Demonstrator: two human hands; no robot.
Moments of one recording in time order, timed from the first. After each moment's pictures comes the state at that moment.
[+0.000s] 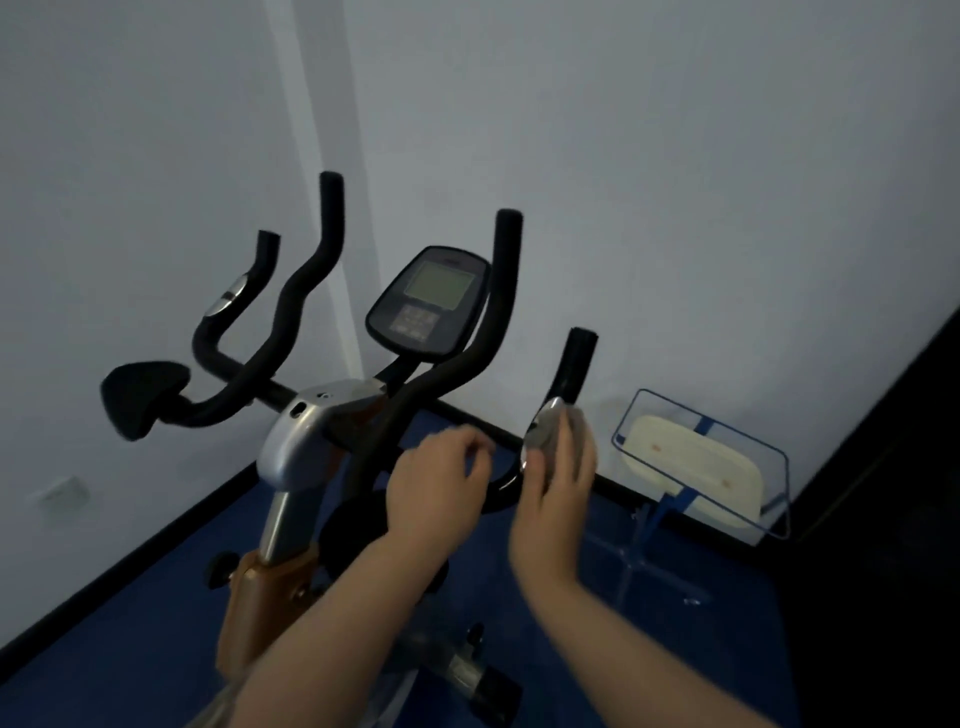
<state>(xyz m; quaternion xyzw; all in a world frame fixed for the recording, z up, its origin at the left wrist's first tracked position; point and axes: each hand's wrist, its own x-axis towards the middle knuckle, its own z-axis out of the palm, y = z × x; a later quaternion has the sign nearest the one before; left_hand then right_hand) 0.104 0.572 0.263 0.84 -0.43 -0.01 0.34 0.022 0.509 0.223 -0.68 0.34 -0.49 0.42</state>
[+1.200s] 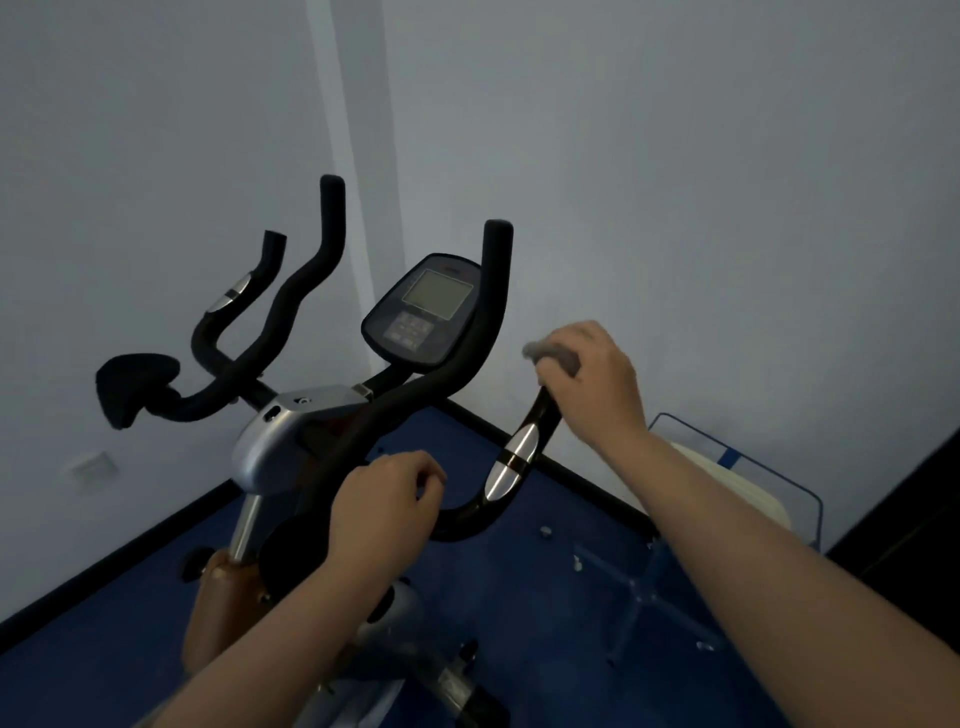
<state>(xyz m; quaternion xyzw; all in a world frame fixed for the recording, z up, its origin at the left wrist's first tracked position) 0.107 0.566 0.254 0.89 -0.36 0.04 0.29 0.027 0.352 0.311 -0.85 0.20 -0.38 0.30</state>
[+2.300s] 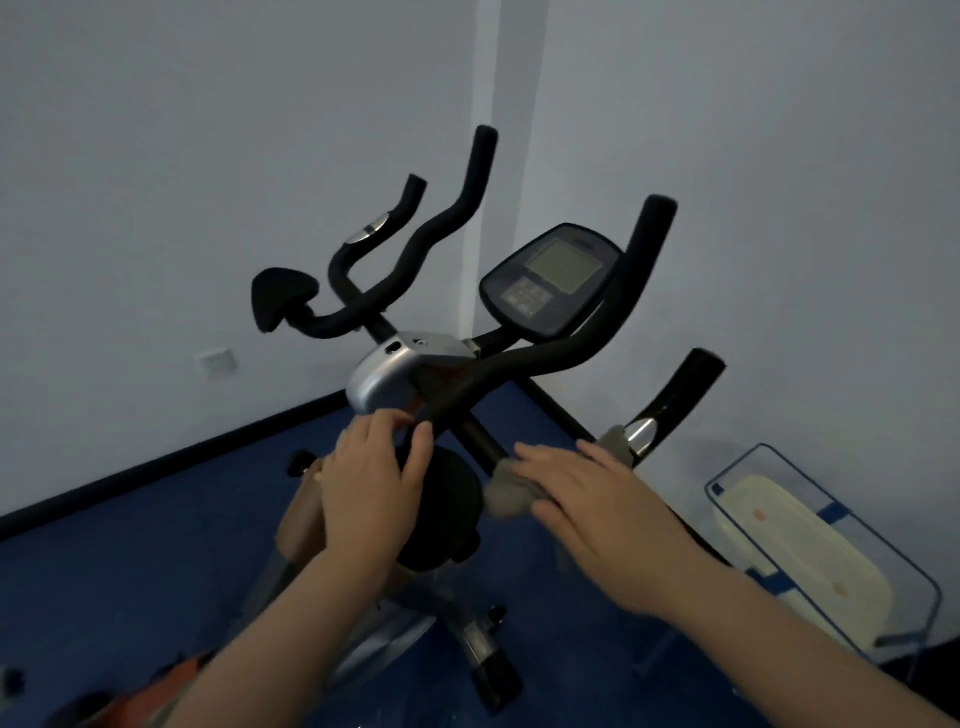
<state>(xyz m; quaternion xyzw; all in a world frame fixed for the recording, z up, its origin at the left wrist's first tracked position) 0.116 0.641 0.225 0.90 -0.15 0.15 0.38 -0.004 0.449 0.259 -0.99 -0.09 -0.08 0.12</state>
